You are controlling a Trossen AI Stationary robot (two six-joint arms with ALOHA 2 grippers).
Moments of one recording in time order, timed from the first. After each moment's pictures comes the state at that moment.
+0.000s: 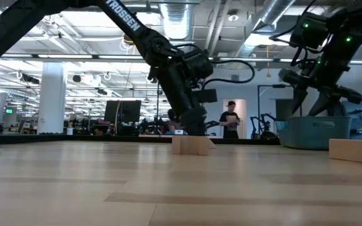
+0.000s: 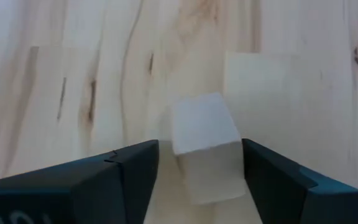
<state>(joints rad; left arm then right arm) 0.29 2.16 1.48 -0.34 0.00 0.22 -0.40 0.89 0.49 -0.59 0.45 1.15</state>
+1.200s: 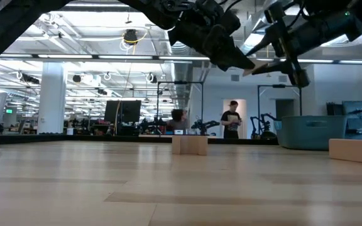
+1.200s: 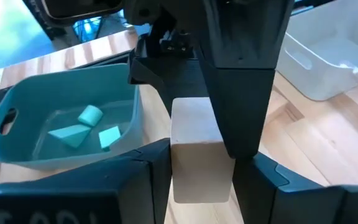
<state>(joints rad) 0.27 2.13 1.86 -0.35 0.48 0.47 -0.21 0.89 0.49 0.06 0.03 1.21</state>
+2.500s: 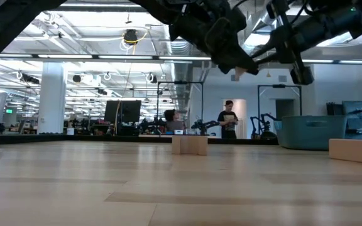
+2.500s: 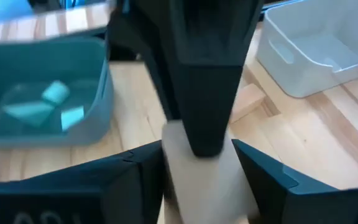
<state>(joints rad) 0.20 2.13 1.85 -0.41 0.43 0.37 -0.13 0.89 0.49 0.05 0.06 1.26</state>
